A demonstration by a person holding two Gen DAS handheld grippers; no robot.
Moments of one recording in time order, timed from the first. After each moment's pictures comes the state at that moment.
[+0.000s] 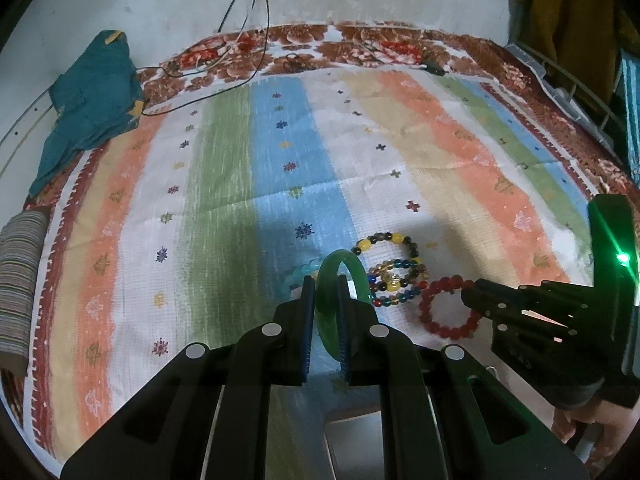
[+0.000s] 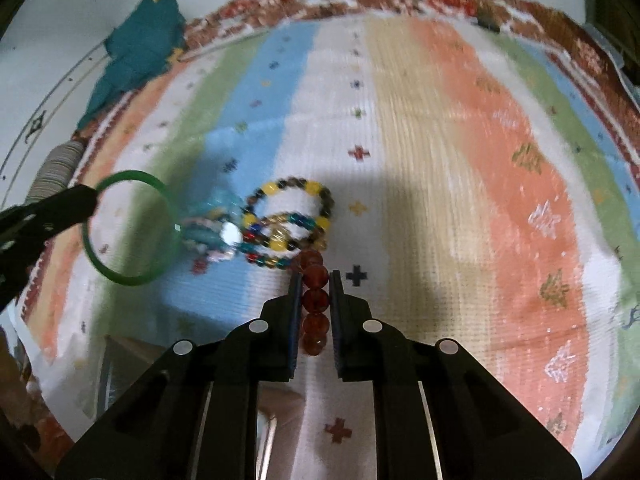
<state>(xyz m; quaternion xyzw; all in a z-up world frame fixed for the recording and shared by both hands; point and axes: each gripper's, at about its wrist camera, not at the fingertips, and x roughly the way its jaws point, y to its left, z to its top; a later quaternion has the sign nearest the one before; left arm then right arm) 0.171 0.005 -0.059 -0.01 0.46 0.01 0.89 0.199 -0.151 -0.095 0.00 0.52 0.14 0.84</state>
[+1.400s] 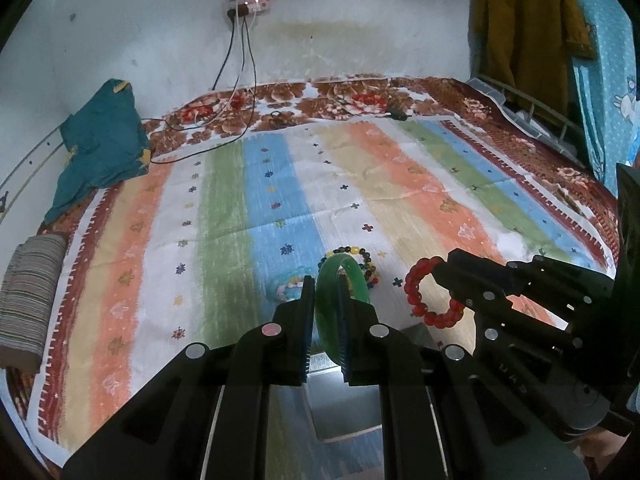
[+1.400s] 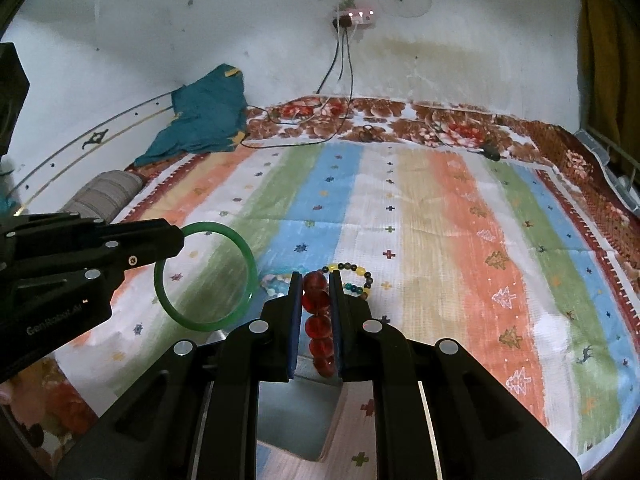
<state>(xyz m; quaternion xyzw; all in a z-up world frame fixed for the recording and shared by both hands) 0.074 -0.021 0.002 0.01 0.38 -0.01 0.93 0.094 -0.135 -0.005 -0.04 0.33 0.19 0.93</state>
